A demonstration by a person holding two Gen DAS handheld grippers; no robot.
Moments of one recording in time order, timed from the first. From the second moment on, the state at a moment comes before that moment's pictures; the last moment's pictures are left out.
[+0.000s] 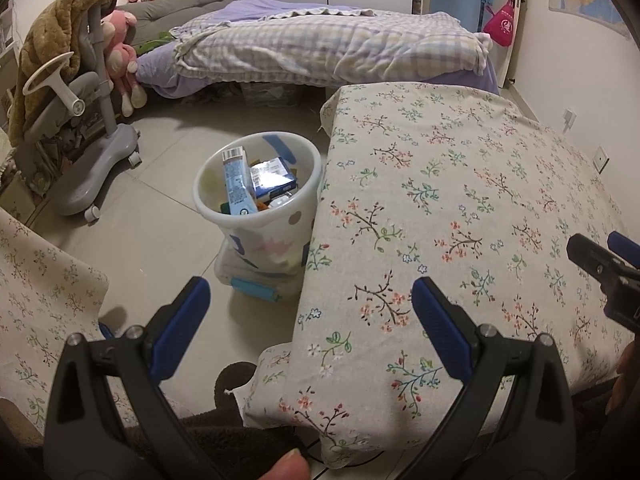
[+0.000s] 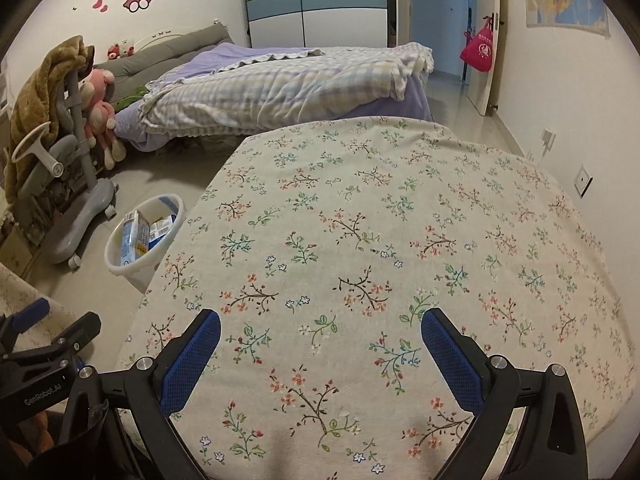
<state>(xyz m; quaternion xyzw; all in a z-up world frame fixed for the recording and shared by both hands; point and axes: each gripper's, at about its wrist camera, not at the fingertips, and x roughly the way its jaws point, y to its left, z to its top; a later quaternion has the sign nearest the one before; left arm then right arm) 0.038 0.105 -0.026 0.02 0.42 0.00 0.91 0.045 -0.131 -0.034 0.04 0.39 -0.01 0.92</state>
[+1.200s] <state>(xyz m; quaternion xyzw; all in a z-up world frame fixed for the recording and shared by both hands) 0.035 0.108 -0.017 0.01 0.41 -0.01 0.91 0.047 -0.125 -0.035 0.04 0.39 0.00 0.92</state>
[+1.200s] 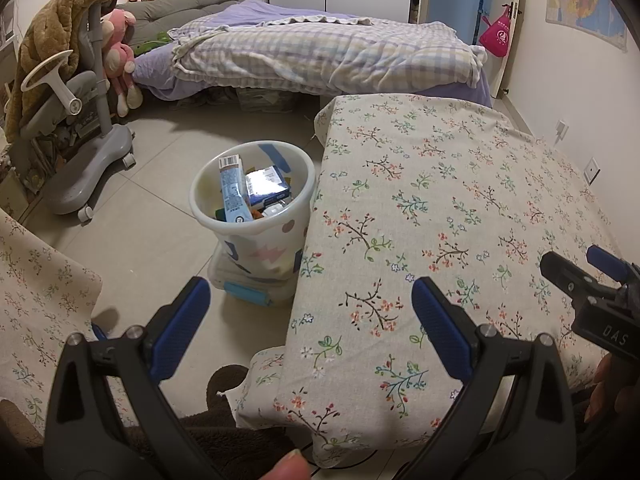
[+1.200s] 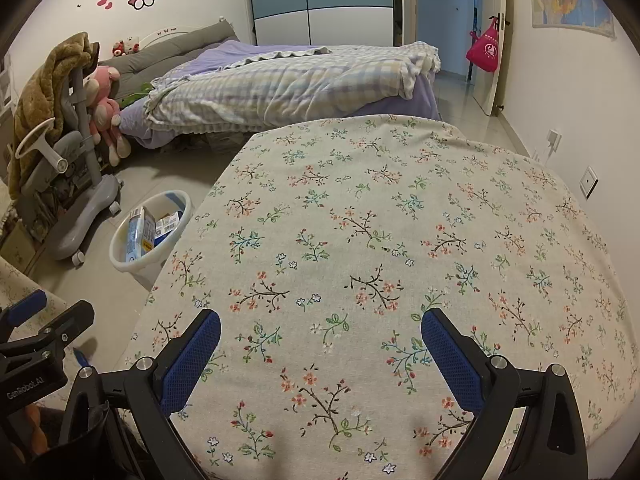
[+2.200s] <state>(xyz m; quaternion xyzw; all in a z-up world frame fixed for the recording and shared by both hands) 0.036 0.108 -0.015 0.01 0.41 -0.01 0.91 0.049 -0.124 -0.036 0.04 0.40 0.00 0.92</state>
